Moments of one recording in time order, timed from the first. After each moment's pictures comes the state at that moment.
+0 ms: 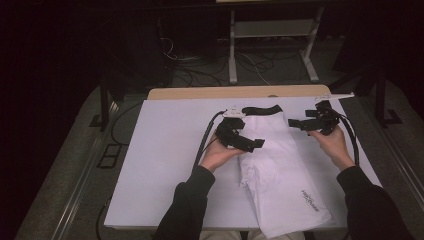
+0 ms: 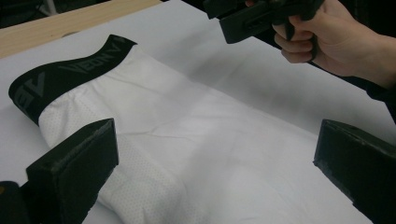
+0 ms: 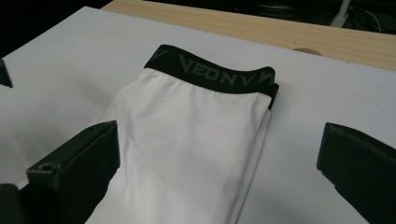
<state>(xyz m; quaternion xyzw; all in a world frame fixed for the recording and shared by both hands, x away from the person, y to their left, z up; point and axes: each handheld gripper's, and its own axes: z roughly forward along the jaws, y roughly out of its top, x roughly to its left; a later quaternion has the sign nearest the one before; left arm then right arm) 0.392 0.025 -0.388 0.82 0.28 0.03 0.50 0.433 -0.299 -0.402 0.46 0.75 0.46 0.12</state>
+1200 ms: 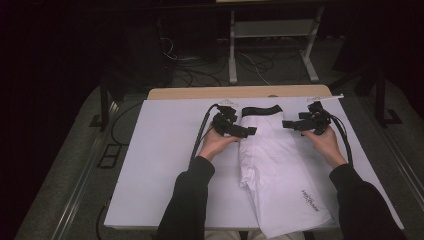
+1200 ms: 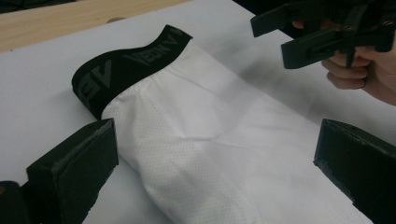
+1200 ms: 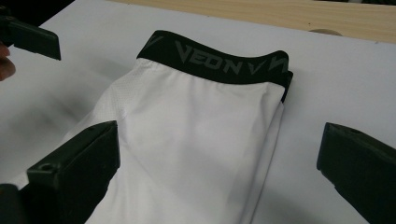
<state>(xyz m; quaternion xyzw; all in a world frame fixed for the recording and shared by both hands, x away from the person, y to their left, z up) 0.446 0.037 -0.411 0.81 0.33 0.03 0.48 0.450 -0.289 -0.421 0.47 0.76 0.45 0.09</state>
